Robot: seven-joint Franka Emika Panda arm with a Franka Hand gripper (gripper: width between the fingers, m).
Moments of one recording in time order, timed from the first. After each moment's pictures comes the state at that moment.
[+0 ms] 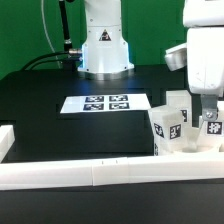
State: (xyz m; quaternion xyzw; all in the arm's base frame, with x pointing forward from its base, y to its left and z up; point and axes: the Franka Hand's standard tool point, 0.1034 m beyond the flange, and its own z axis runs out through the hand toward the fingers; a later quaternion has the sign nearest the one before) arm 0.641 0.116 0.079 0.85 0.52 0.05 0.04
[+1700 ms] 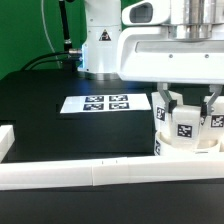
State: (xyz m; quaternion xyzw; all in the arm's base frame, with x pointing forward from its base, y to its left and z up) arm 0.649 0.067 0.083 0.93 -0.35 0.06 -0.01
